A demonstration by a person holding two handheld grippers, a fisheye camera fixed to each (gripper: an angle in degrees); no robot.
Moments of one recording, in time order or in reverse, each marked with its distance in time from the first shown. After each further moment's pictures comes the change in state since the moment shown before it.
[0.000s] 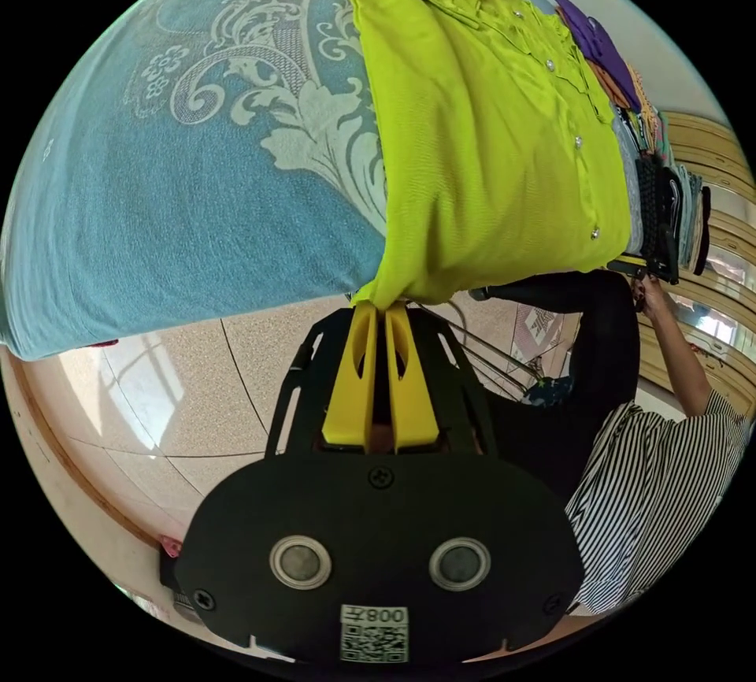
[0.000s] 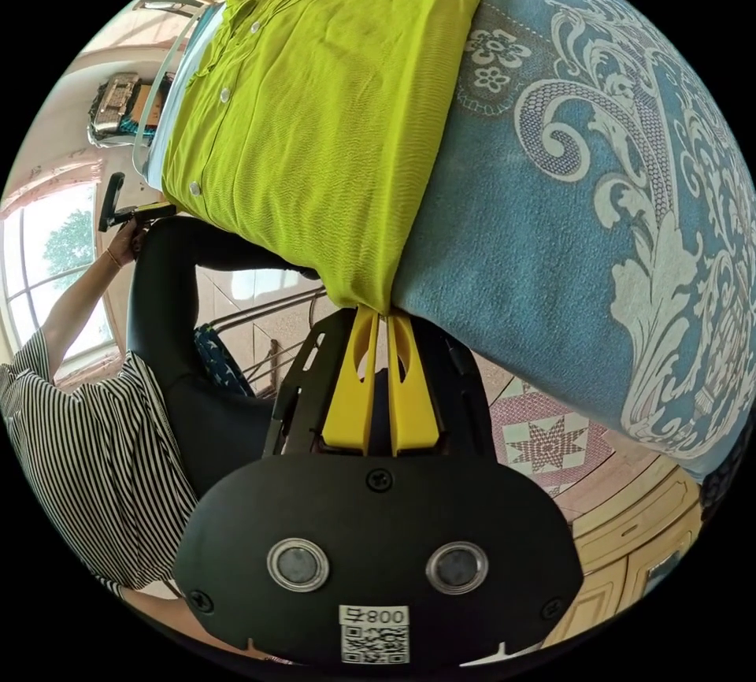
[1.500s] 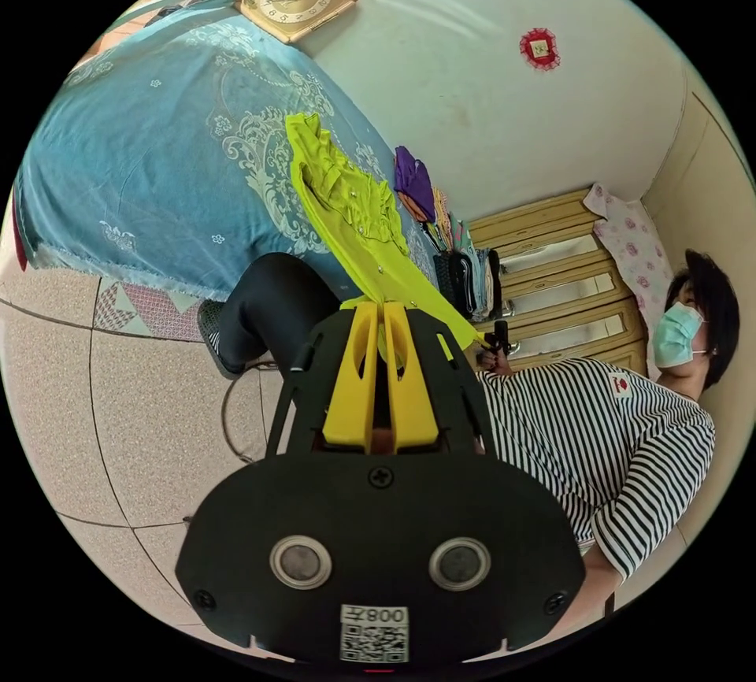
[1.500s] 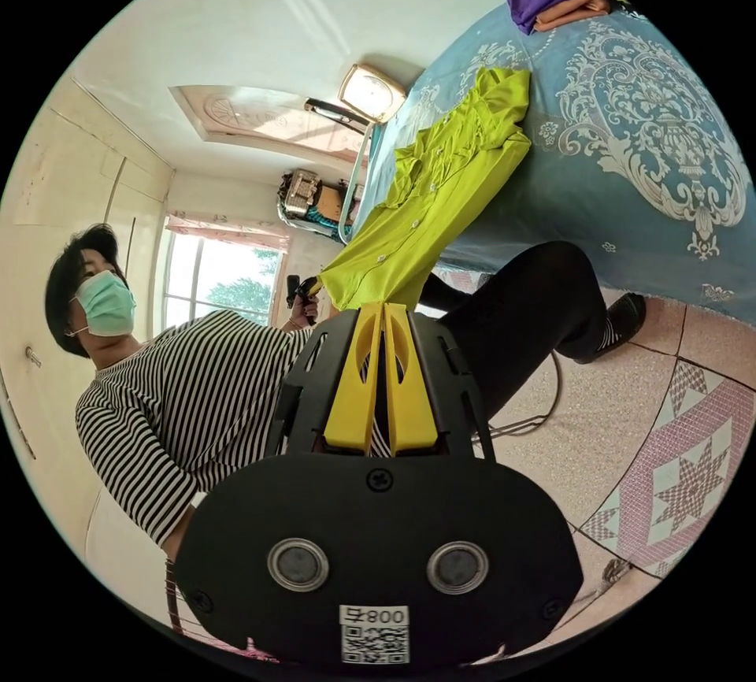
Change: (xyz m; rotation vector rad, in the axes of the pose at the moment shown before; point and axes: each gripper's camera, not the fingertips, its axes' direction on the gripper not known) left arm -0.094 0.267 -0.106 0.589 0.644 0.033; right arm 0.082 0.257 -0.117 0.487 -0.661 -0.087
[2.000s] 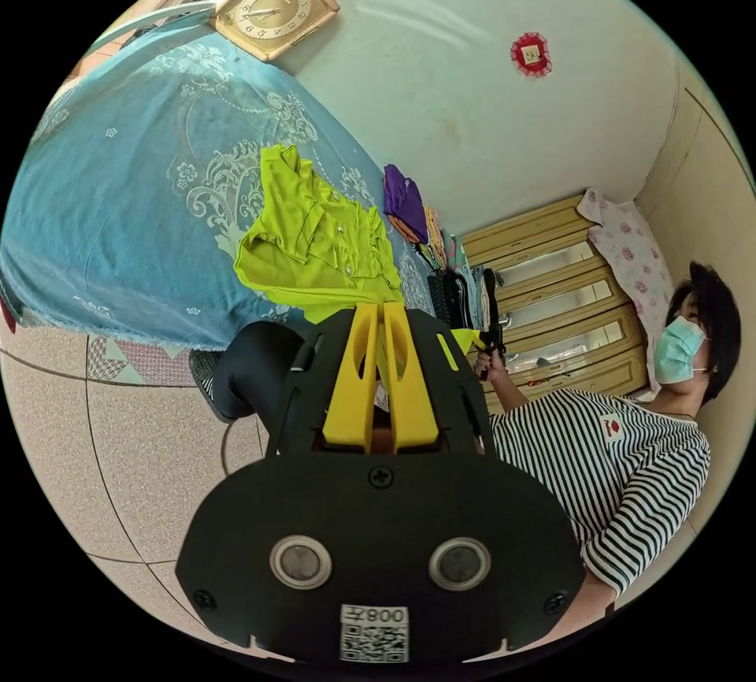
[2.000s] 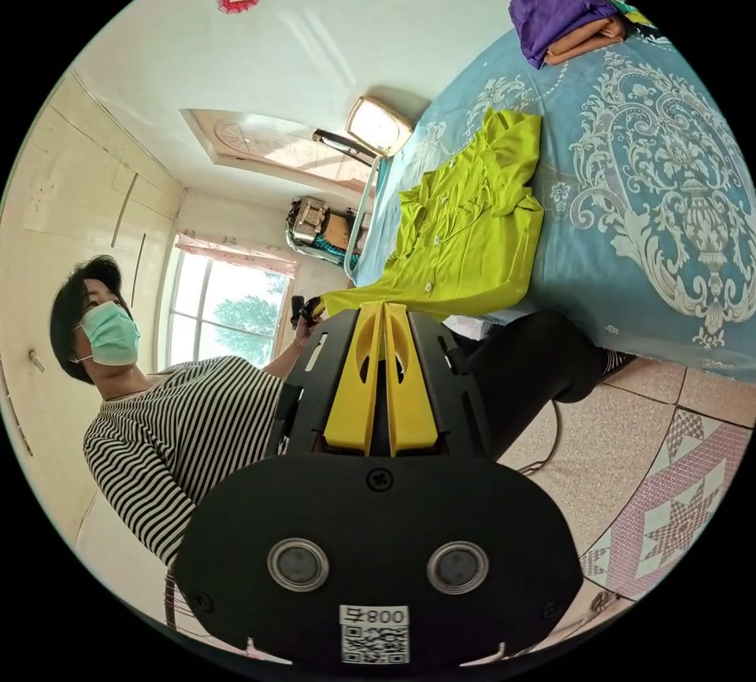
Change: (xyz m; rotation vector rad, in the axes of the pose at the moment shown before) left arm 0.019 -0.128 0.018 0.055 0.012 0.058; right arm 0.012 -0.135 -0.025 0.098 -0.024 -0.030
